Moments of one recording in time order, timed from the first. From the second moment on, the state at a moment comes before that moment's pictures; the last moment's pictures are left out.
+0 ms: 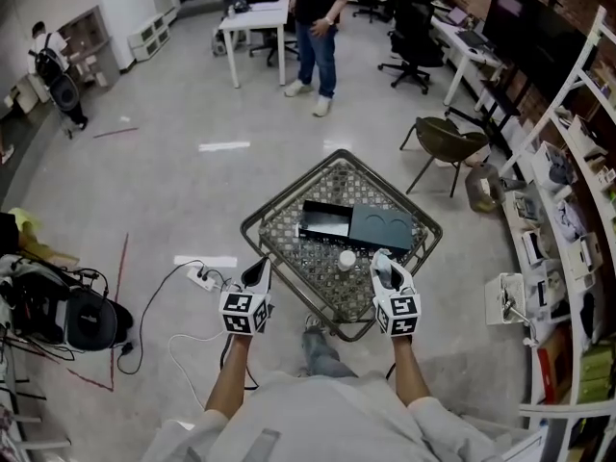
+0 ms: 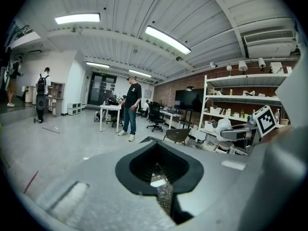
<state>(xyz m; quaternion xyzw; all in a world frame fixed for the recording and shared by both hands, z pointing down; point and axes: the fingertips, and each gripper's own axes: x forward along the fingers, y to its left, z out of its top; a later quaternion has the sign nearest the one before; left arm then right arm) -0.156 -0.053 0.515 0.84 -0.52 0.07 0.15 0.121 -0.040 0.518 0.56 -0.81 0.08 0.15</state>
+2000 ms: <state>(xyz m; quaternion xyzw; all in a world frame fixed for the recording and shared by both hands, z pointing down) -0.122 -0.323 0.623 0.84 -0.47 0.15 0.22 0.109 -0.280 0.638 0.54 -0.79 0.19 0.20</state>
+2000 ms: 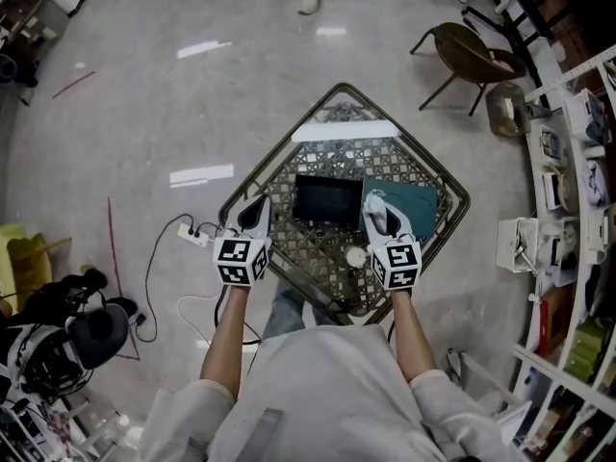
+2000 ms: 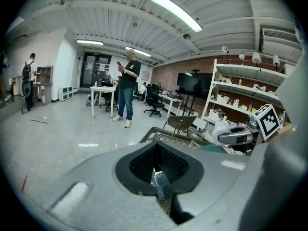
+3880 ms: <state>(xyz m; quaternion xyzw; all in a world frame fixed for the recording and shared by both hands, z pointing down) -0.112 -0.304 0.692 0.83 -0.46 0.16 0.28 0.025 -0.298 0.808 0.21 -0.78 -0.07 0.59</state>
